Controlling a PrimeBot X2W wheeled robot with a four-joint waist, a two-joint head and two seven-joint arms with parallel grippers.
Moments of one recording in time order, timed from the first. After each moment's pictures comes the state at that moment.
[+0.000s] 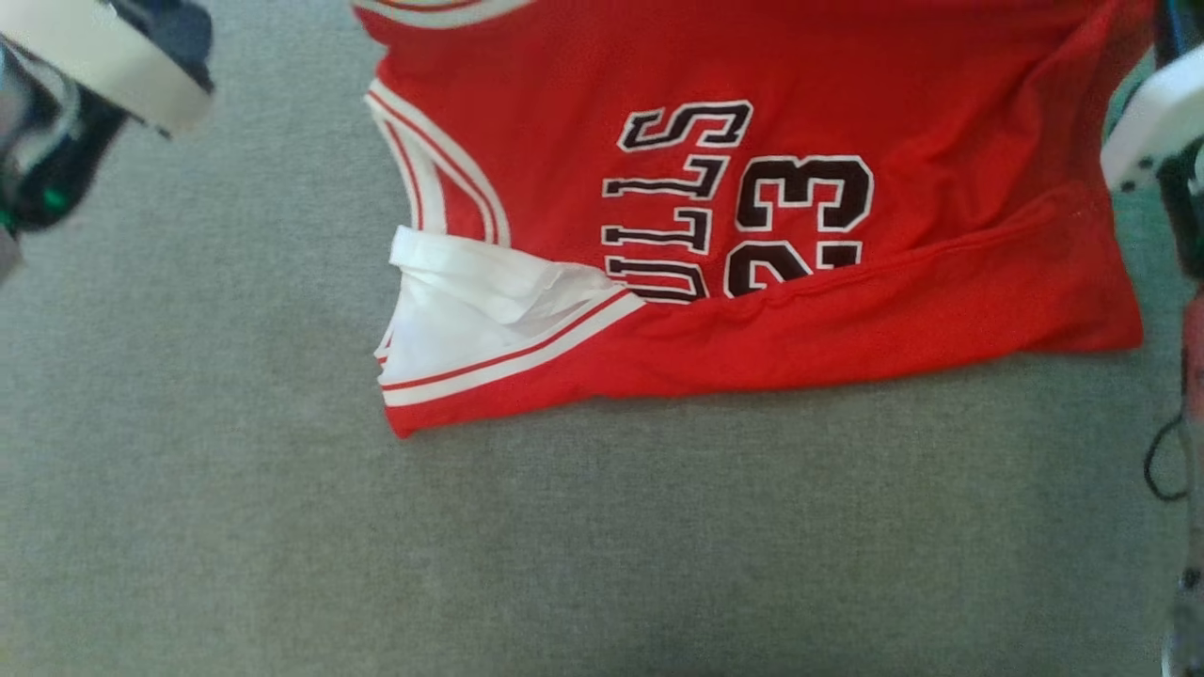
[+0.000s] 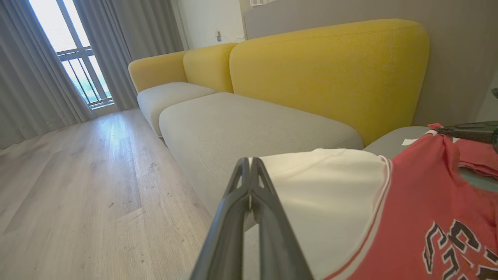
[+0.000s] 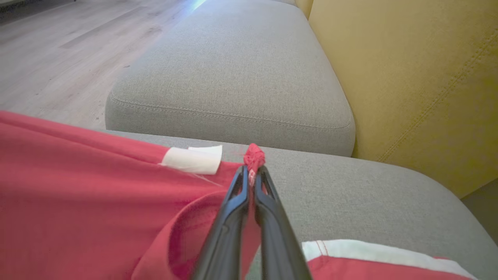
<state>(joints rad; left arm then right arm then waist) -1.42 0.75 -1.33 0.37 -1.11 -0.13 -0.25 -0.77 -0.26 -0.07 0.45 0.05 0.13 0.28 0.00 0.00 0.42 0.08</state>
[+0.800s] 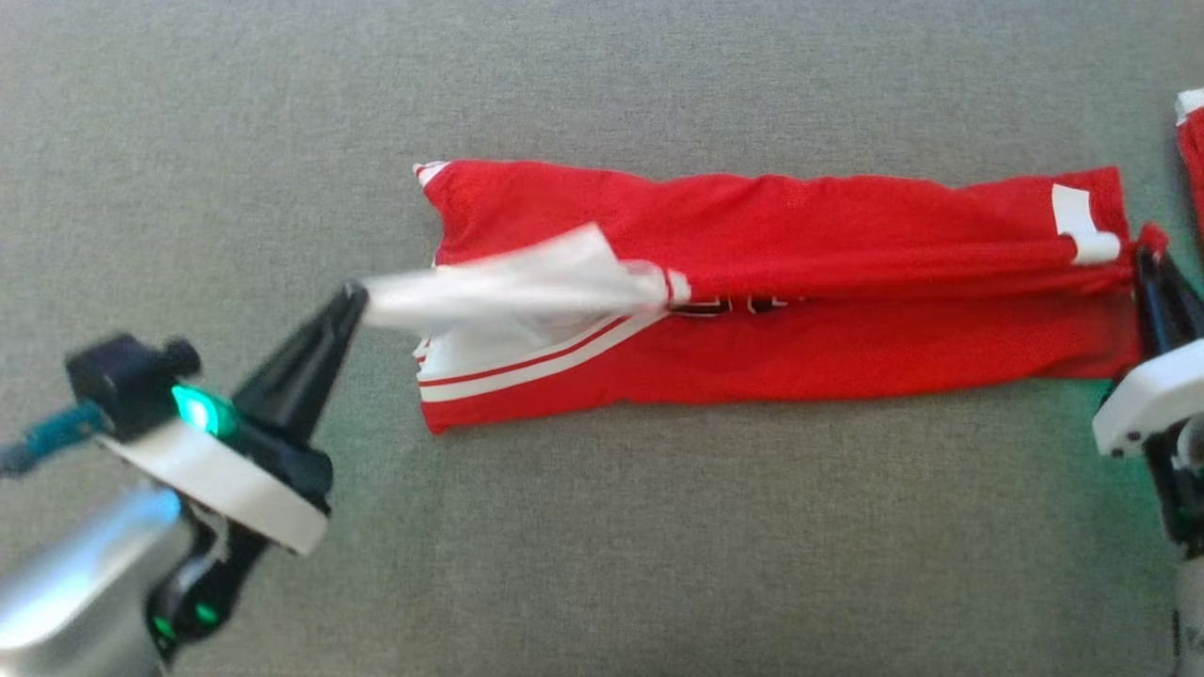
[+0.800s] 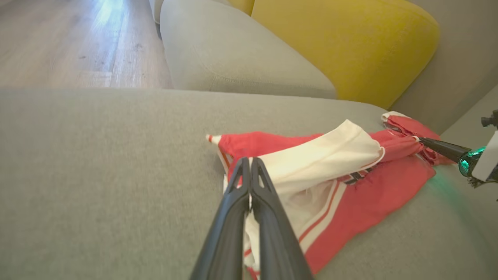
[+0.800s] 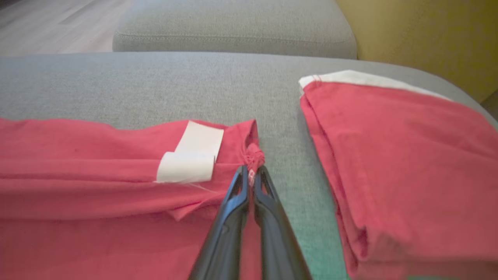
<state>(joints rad) -0.59 0.80 -1.03 0.02 -1.13 -0.03 -0.25 -0.25 -0.24 -0.18 0.20 0.14 0.13 0.21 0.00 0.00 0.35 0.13</state>
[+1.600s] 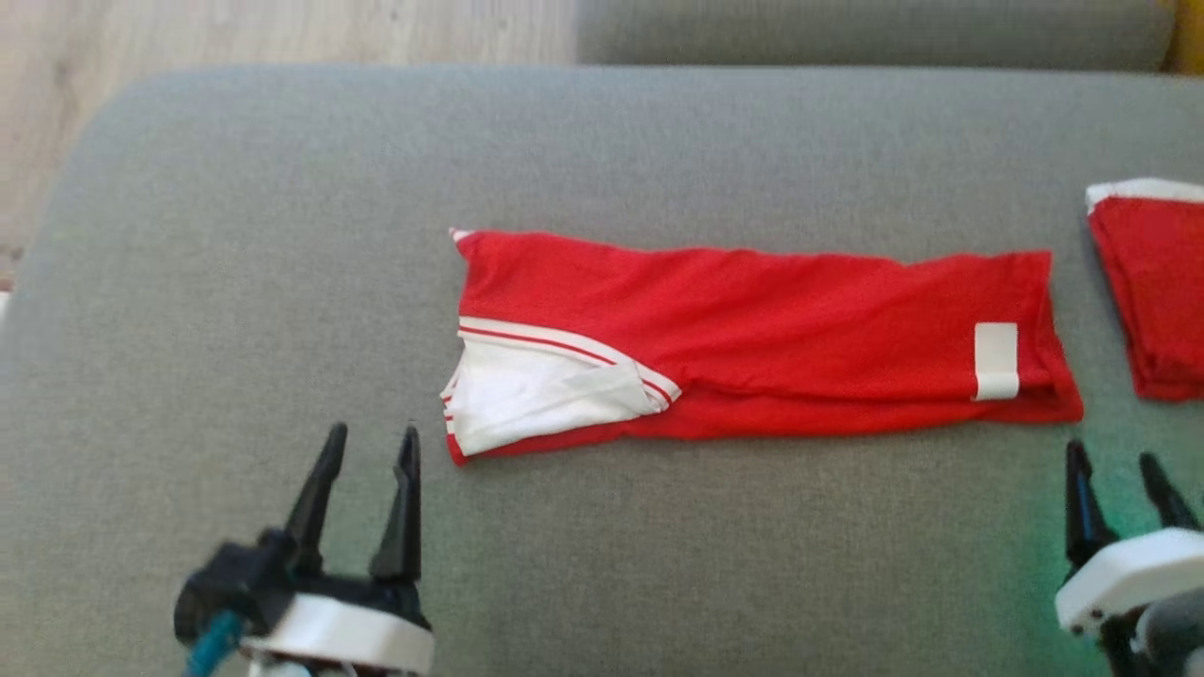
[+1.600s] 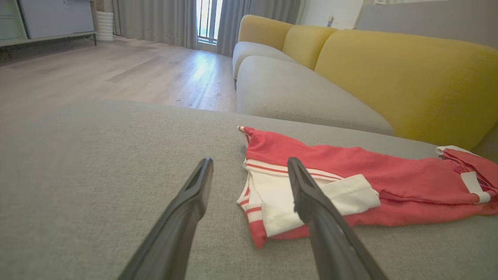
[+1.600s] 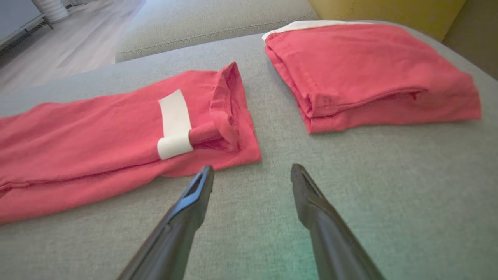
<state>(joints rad) -0.09 0.38 -0.54 0.09 -0.64 0.13 -0.25 0.04 -0.08 -0.28 0.14 0.19 0.13 0.17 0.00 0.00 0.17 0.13</state>
